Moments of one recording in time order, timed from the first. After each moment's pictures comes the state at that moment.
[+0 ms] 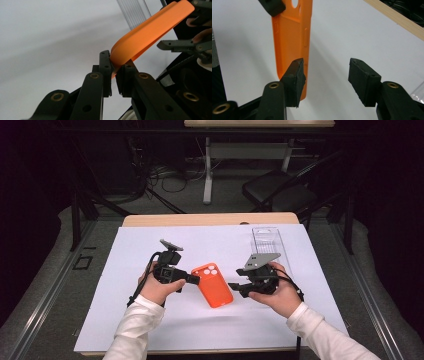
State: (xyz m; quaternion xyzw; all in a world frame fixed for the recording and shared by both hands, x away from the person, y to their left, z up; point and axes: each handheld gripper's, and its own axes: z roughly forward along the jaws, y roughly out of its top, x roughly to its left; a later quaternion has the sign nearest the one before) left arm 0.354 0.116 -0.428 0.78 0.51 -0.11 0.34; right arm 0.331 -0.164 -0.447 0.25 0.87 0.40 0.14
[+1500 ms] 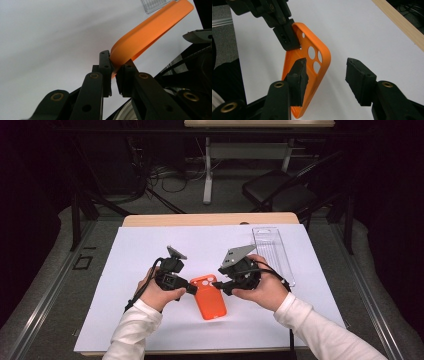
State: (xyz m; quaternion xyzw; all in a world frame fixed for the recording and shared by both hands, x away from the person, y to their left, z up) left arm 0.341 0.108 -0.432 0.81 0.51 -0.10 0.27; right arm 0.328 -0.114 -0.412 0.19 0.90 0.37 0.13
